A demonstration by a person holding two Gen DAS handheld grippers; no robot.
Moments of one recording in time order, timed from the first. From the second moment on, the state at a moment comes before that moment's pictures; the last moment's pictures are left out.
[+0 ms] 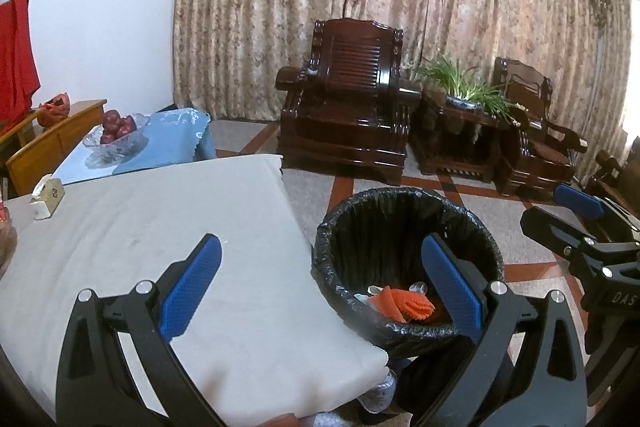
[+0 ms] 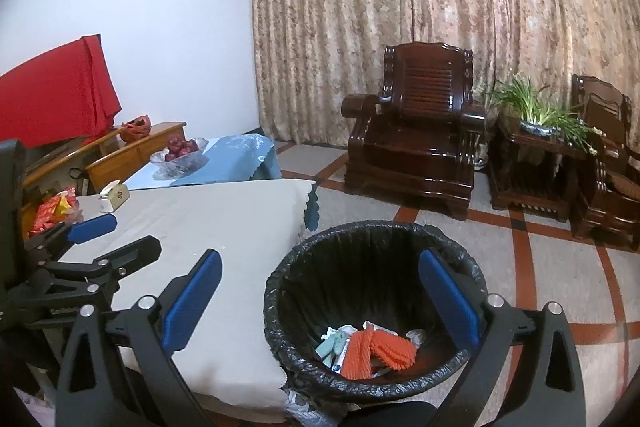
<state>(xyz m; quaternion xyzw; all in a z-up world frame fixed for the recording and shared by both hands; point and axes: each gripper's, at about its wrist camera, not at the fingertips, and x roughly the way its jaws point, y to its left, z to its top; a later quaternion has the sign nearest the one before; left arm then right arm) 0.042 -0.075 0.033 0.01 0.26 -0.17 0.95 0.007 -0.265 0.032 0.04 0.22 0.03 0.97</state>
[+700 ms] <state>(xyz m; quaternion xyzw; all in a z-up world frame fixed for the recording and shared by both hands) 0.029 -0.066 0.043 0.01 0.25 -0.16 0.95 0.003 -0.256 0.036 0.04 0.22 0.03 0.97</state>
